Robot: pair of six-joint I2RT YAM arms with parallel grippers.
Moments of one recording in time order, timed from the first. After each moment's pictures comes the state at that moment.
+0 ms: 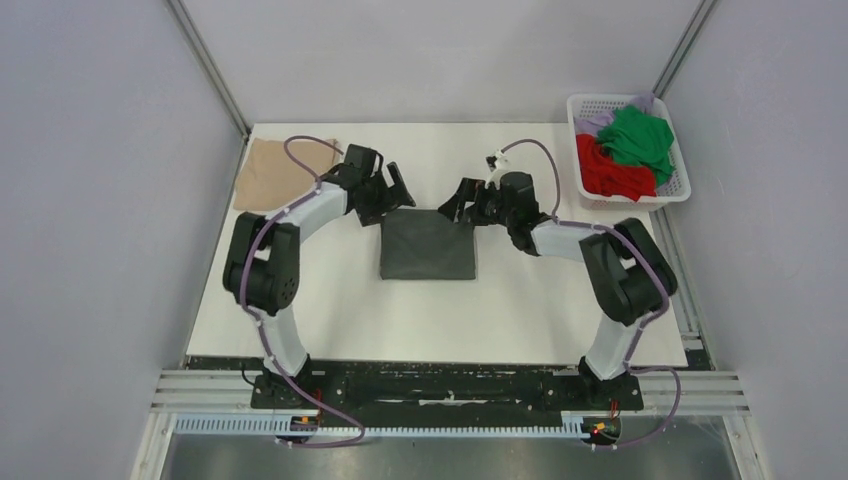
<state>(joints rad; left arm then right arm) -0.33 1.92 1.33 -0.34 0.17 -0.70 0.43 1.88 0.95 0.49 -0.33 0.55</state>
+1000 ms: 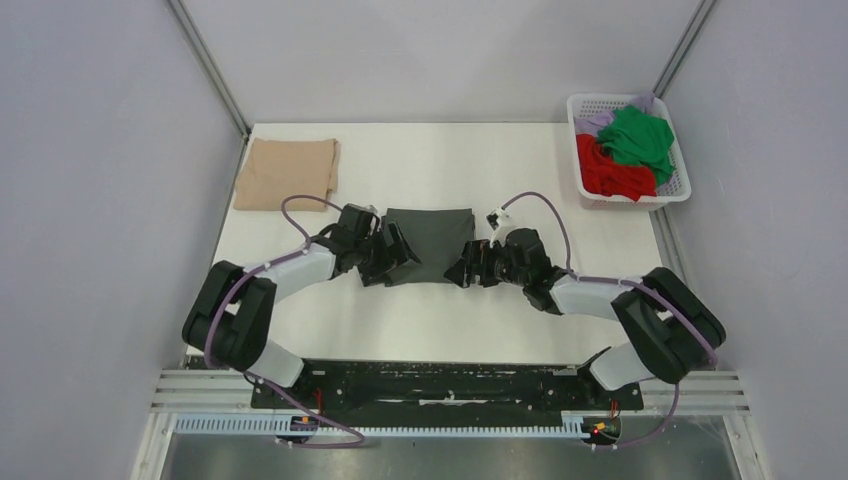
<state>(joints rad) -0.44 1.52 0.74 -0.14 0.30 -0.84 0.59 1.50 0.48 0.50 -0.30 0.57</state>
